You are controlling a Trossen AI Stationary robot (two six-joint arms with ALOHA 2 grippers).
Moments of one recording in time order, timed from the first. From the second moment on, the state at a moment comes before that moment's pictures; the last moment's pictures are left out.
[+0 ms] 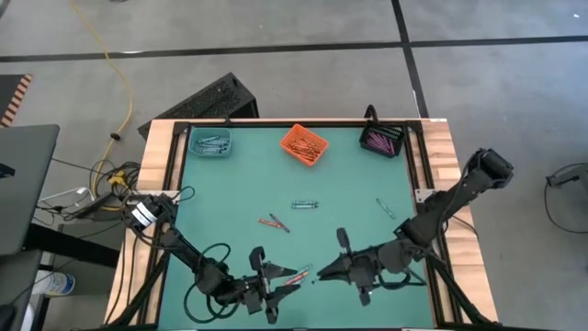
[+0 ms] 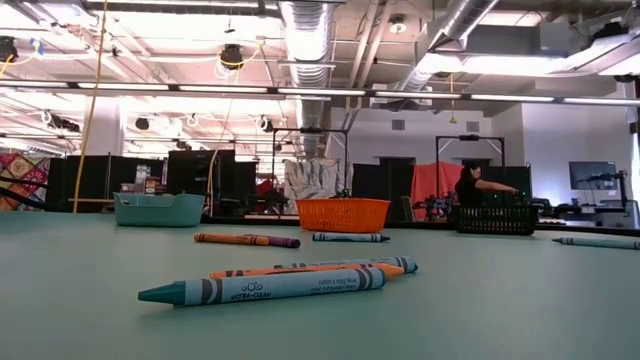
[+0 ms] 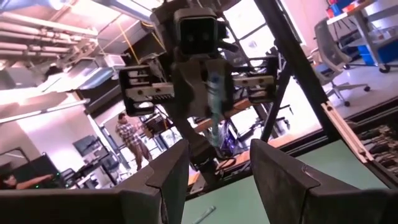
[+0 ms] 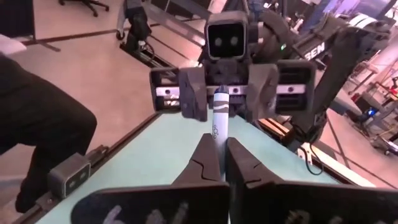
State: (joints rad) left arm -0.74 2.01 1.04 1.52 -0.90 0.94; right arm 0.66 1.44 1.01 0.20 0.39 -0.34
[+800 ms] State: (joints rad) left arm -0.72 2.01 1.05 1.51 -0.72 0.86; right arm 0.67 1.48 1.01 0.27 0.34 -0.37
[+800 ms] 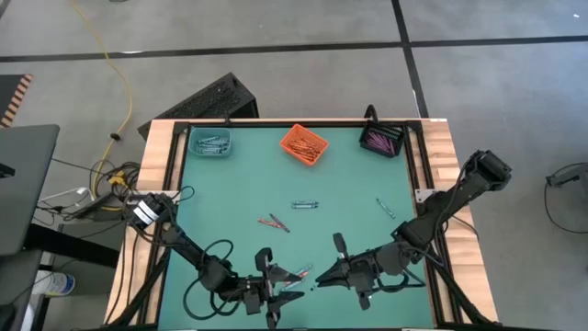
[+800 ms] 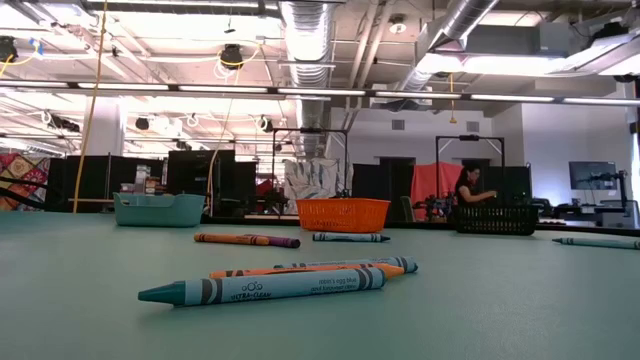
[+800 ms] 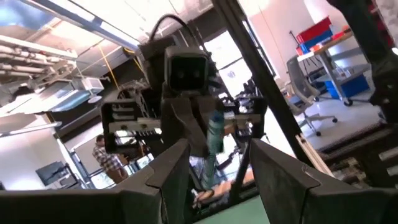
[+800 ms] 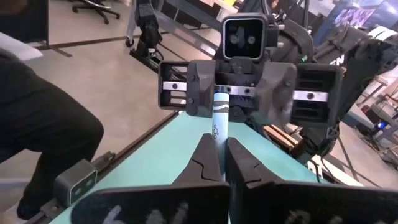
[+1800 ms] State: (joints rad) left arm -0.65 2.01 1.26 1.12 -0.58 0.78; right arm 0.69 1.48 1.01 0.30 0.34 -0.39
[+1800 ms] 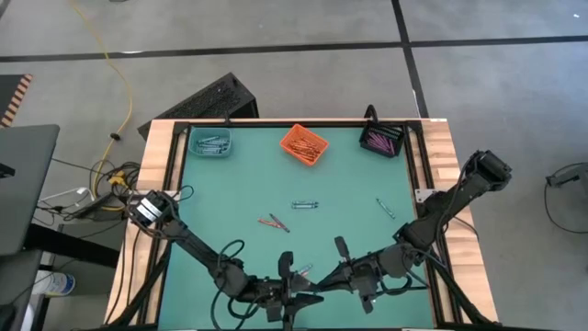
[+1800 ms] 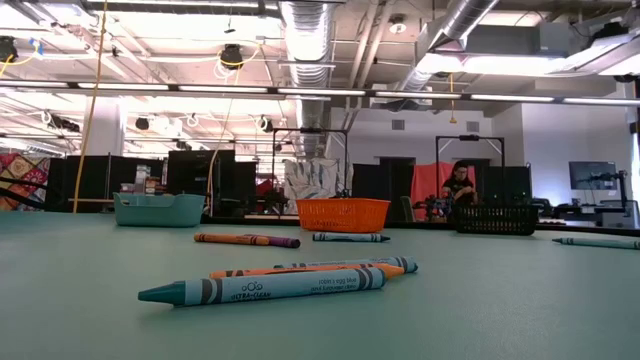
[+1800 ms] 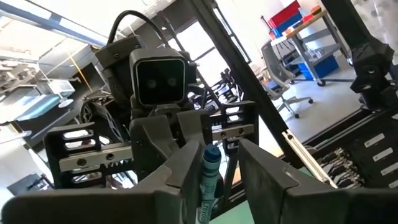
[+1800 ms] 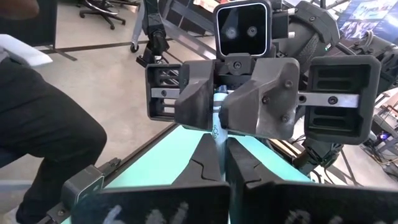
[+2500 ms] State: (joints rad) left arm -0.67 2.01 1.26 1.08 -0.61 0.85; right arm 0.70 1.48 1.01 0.25 0.34 -0.36
